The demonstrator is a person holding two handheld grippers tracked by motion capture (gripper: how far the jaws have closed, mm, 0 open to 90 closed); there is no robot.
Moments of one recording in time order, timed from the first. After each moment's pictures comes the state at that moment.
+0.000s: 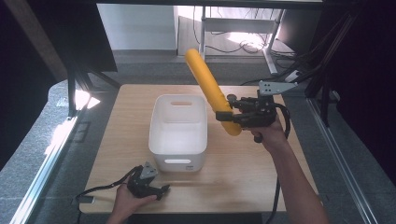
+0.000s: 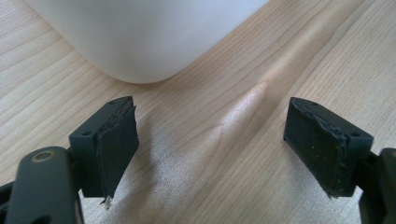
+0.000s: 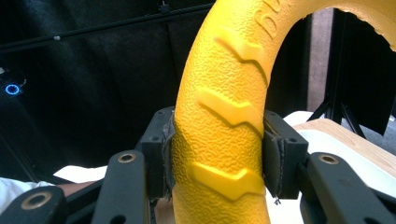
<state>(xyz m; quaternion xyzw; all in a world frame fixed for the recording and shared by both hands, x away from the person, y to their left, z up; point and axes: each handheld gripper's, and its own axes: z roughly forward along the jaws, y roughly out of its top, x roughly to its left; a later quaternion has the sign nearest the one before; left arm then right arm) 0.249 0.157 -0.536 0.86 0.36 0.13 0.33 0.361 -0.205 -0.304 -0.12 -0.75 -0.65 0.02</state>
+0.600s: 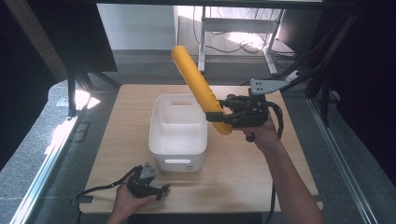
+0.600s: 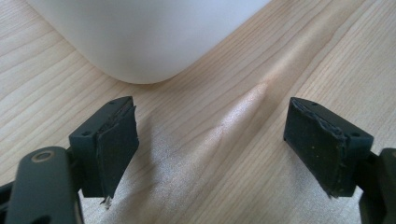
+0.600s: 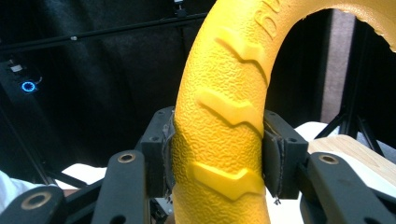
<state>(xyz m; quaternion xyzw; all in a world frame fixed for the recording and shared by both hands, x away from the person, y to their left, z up) 0.249 0.157 -0.535 0.86 0.36 0.12 0.33 0.353 -0.180 -0.292 -0.09 -0.74 -0.66 0.03</state>
